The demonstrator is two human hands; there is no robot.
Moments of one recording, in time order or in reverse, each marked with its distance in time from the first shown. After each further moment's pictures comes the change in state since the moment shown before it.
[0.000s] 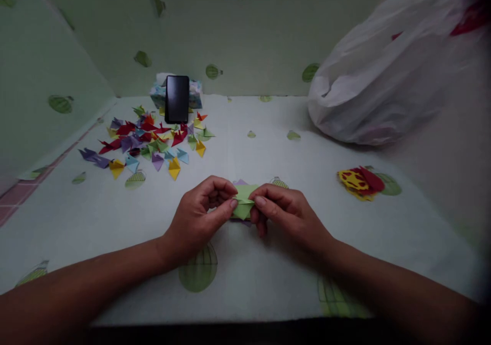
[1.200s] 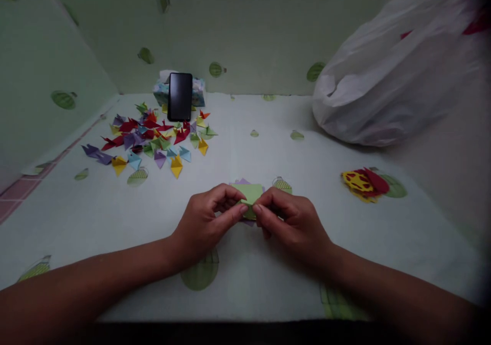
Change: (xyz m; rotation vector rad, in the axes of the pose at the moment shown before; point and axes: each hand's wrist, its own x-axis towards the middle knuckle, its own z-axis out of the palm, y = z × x) left_hand -0.003 -0.004 0.004 0.141 -0.083 0.002; right_hand -0.005 0.002 0.008 -0.426 0.159 -0.262
